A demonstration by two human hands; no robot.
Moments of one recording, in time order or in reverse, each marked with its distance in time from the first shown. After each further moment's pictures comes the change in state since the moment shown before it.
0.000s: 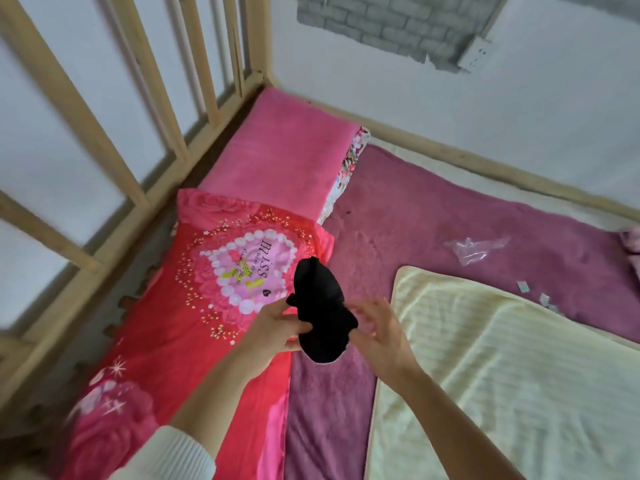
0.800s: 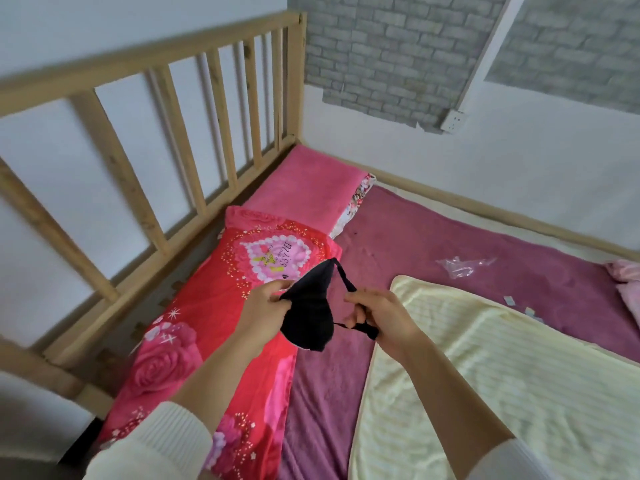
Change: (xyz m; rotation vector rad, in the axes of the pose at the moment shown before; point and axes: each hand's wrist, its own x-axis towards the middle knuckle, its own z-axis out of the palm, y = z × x) left_hand -0.172 -0.036 0.055 0.262 0.449 0.374; right_hand -0.142 -0.040 -0.038 0.675 -0.218 0.098
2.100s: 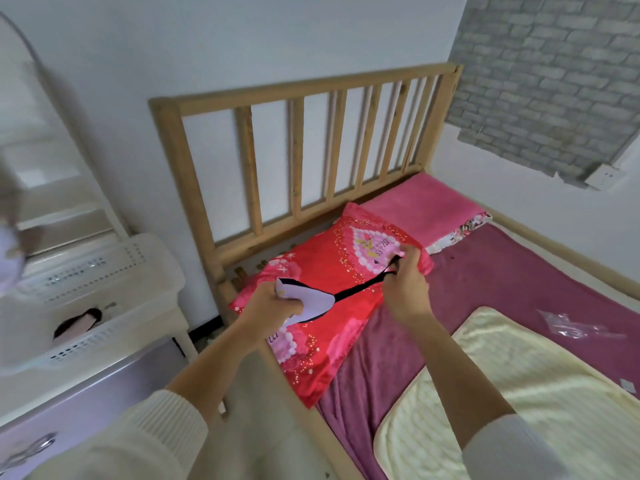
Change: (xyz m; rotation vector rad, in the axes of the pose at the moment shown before) left_hand -0.255 -0.032 -0.049 0.059 0.426 -0.057; right_hand -0.123 0.022 0.073 -0.845 0.033 -0.470
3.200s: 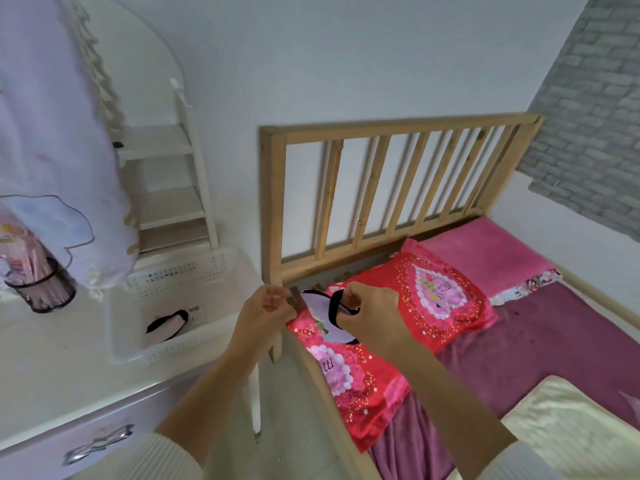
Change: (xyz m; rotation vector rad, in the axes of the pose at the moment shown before) left_hand -0.019 -0.045 -0.150 -0.294 0.300 -0.006; right_hand -0.047 -0.149 0.123 -0.139 -0.300 -0.528
